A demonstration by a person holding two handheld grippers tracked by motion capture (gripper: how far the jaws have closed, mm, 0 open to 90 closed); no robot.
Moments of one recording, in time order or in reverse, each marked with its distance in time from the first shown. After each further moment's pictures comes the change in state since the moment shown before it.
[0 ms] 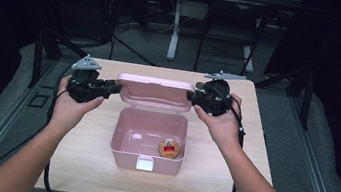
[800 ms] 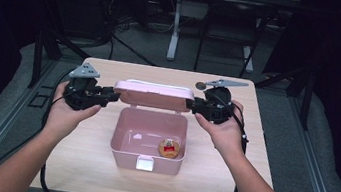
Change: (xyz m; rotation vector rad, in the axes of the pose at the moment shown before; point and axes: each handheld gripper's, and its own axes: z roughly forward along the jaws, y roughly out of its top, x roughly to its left) left arm -0.009 -0.010 -0.010 0.035 -0.021 0.027; right arm 0.005 -0.011 -0.012 0.031 0.038 -0.005
